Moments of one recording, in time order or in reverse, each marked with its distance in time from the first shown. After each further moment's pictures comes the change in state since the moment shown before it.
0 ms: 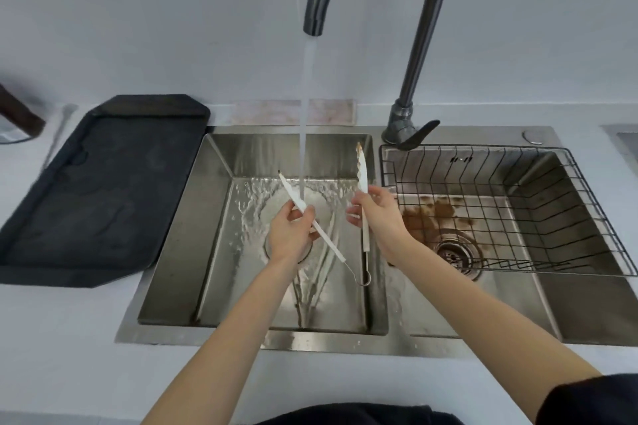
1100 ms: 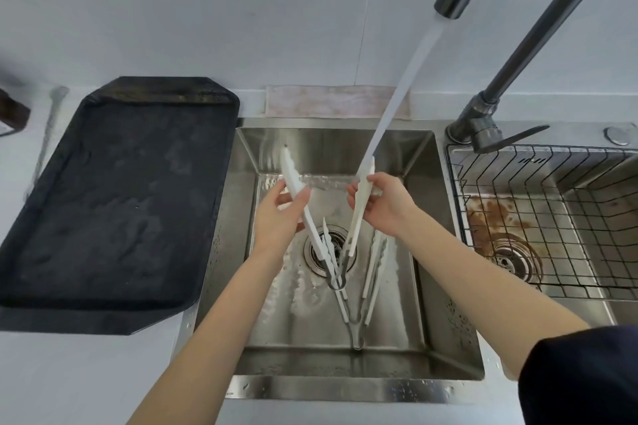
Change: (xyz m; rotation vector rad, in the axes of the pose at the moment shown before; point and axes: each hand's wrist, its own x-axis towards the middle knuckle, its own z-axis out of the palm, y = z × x) left_hand 0.095 0.028 -0.099 0.046 -0.054 0.015; right_hand 0.080 0.002 0.104 0.544 -0.054 0.438
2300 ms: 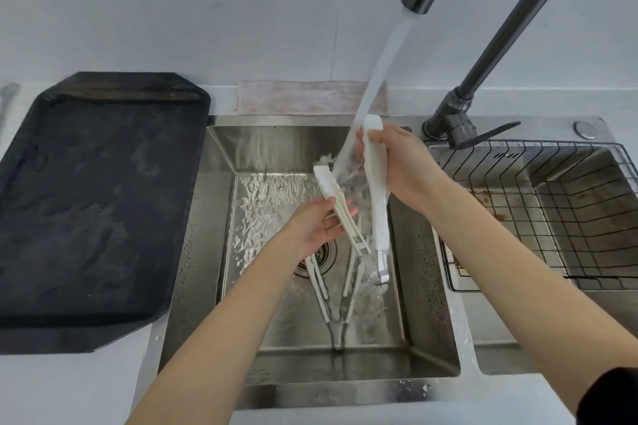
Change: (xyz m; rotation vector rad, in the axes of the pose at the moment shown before) left_hand 0.018 -0.010 0.065 -0.362 -0.465 -0.504; right_hand -0.048 -0.059 0.011 -0.431 -0.155 -0.394
